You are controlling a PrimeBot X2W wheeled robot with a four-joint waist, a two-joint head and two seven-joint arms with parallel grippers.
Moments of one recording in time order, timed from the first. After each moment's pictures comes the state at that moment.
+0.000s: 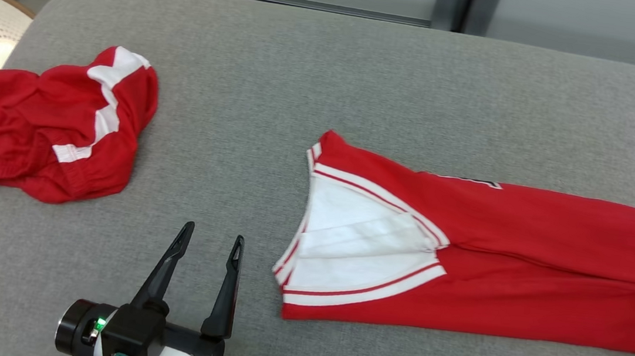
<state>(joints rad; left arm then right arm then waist) 0.01 0.15 -0.38 -0.04 -0.22 0.17 -0.26 -0.20 -0.25 -0.37 0.40 0.33 0.13 0.36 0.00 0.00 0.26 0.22</state>
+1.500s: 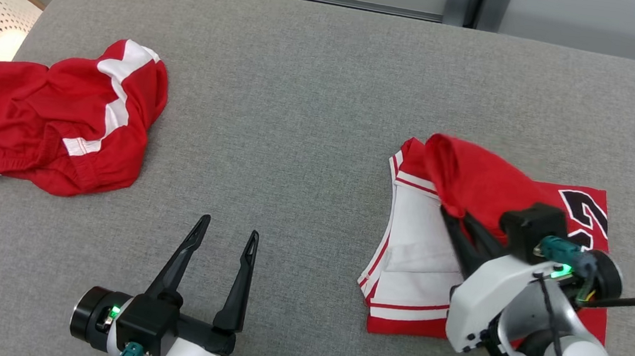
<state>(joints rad) -0.01 0.05 -0.29 0.02 -0.11 0.03 -0.26 -0.21 -0.06 0.24 -0.11 0.10 0.13 0.52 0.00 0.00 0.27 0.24</state>
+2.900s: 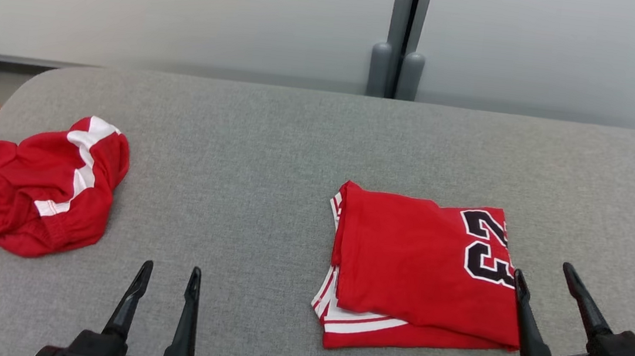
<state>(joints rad) 0.11 0.05 -0.17 0.03 -0.19 0.03 -0.26 -0.04 -0.19 0.10 0.20 0.06 0.13 -0.24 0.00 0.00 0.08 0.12</state>
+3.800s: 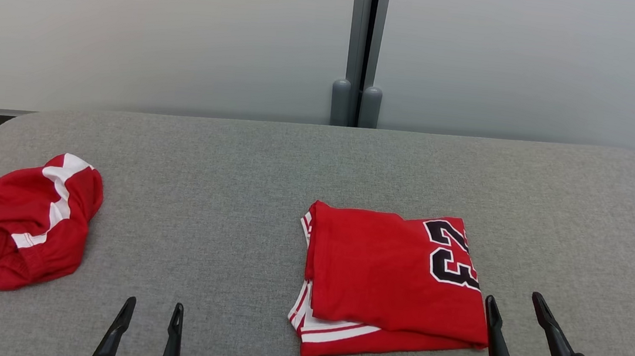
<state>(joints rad) 0.20 0.05 -0.11 0.09 -0.12 0.02 -0.26 0.05 -0.09 0.13 0.20 0.13 0.13 -0.26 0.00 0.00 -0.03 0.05</state>
